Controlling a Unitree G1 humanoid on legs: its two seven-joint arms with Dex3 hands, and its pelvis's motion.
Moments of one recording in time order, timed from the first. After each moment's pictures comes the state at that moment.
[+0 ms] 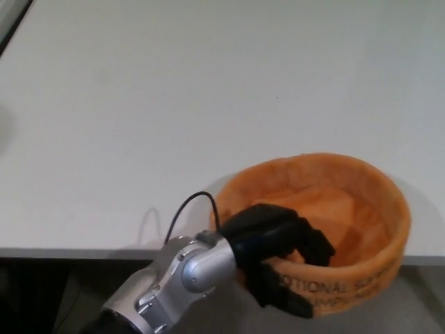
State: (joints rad) left_arm -0.49 0.15 -0.57 0.41 0.48 -0.34 -0.26; right_arm 0.52 -0.45 -0.20 0.79 0.15 -0.88 0.53
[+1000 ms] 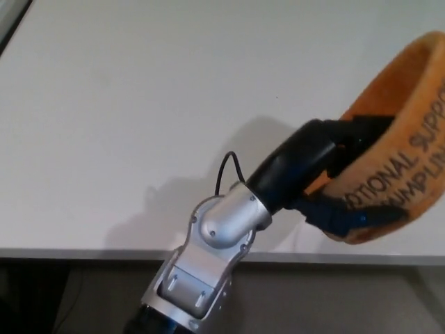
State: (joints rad) left_arm -0.49 -0.09 -0.35 0.15 0.04 -0.12 -0.33; right_arm 0.52 -0.45 -0.20 0.78 0.15 -0.88 0.53
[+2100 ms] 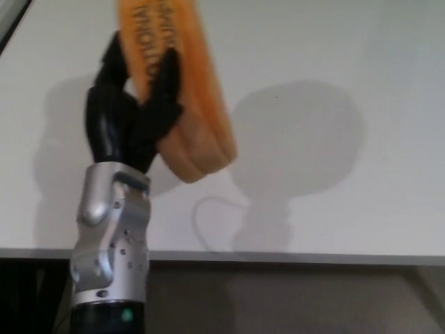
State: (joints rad) left_arm -0.49 -0.15 0.28 0.14 -0.44 0.01 -0.06; right_arm 0.51 -0.45 -0.20 0.78 0.15 -0.88 0.53
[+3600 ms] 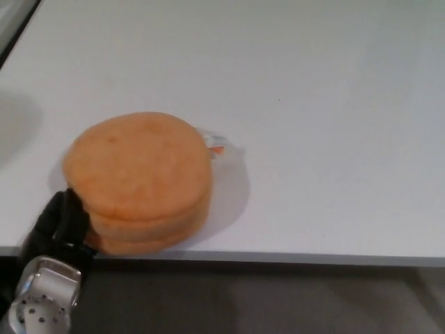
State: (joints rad) left_arm -0.33 -0.01 0.52 0.30 -0.68 0.48 0.37; right_arm 0.55 -0.45 -0.20 0.61 0.15 -0.82 0.53
